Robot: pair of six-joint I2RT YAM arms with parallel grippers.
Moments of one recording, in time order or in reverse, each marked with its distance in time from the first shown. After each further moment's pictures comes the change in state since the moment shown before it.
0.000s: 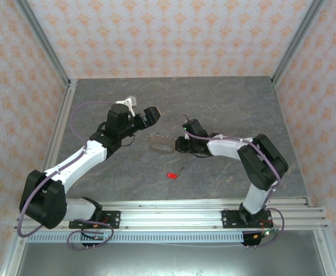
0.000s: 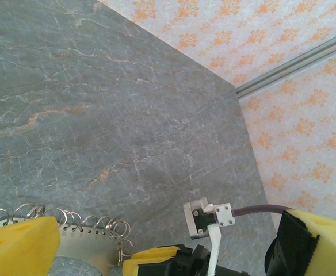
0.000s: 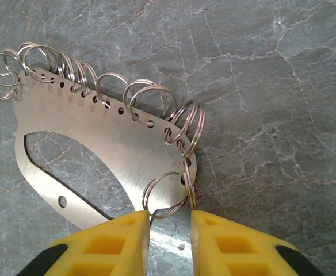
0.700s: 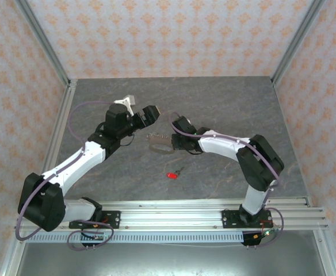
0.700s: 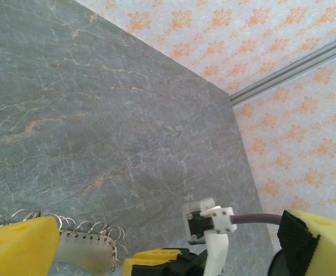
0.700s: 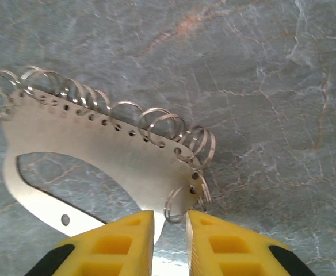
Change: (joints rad) left arm 0.000 -0.031 0.000 0.000 -0.016 -0.007; right arm 0.109 0.035 0.191 -0.255 0.275 0.011
